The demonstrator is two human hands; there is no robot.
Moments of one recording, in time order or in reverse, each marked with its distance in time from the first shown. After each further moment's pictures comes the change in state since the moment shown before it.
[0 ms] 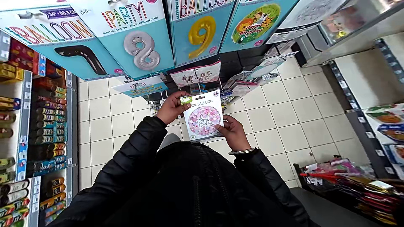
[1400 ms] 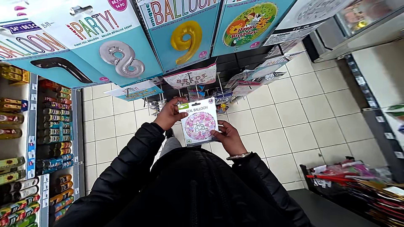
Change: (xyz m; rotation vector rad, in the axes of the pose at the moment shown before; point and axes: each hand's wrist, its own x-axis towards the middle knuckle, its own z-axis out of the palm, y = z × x) left_hand 0.021 -0.025 0.008 0.069 0.041 -0.101; right_hand 0.022 0.032 -0.020 0.054 -0.014 0.119
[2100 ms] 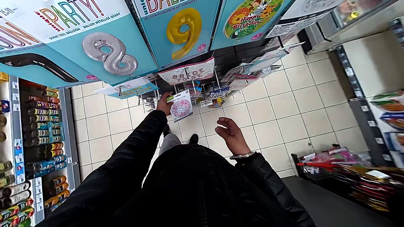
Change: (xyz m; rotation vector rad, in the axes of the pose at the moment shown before) left_hand 0.078 -0.138 -0.066 0.570 0.351 -0.192; right_hand -0.007 0.008 -0.015 -0.101 0.072 0.074
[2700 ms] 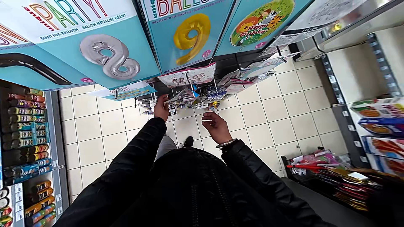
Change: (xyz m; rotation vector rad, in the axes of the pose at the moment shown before) left_hand -0.006 -0.016 0.014 -0.039 0.202 0.057; right_hand 0.067 -0.001 0.037 -0.256 -0.045 -0.167
